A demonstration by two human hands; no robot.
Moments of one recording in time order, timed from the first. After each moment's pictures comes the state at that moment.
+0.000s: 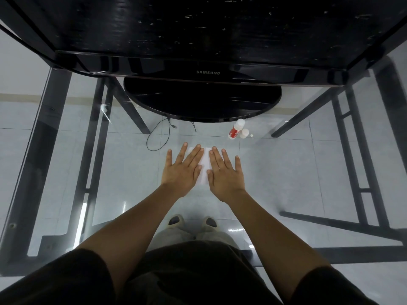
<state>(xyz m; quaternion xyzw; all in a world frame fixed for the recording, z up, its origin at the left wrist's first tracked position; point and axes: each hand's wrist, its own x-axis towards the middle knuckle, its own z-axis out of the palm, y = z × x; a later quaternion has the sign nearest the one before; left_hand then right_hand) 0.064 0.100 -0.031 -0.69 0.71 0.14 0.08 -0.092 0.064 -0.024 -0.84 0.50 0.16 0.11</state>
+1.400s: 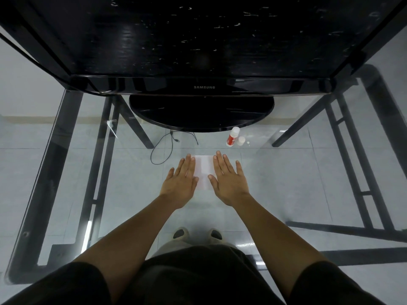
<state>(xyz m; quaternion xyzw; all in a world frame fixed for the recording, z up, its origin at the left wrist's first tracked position) 0.064 0.117 -0.014 -0.70 0.68 0.23 0.04 -0.103 0.062 -0.014 -0.85 0.49 0.13 0.13</state>
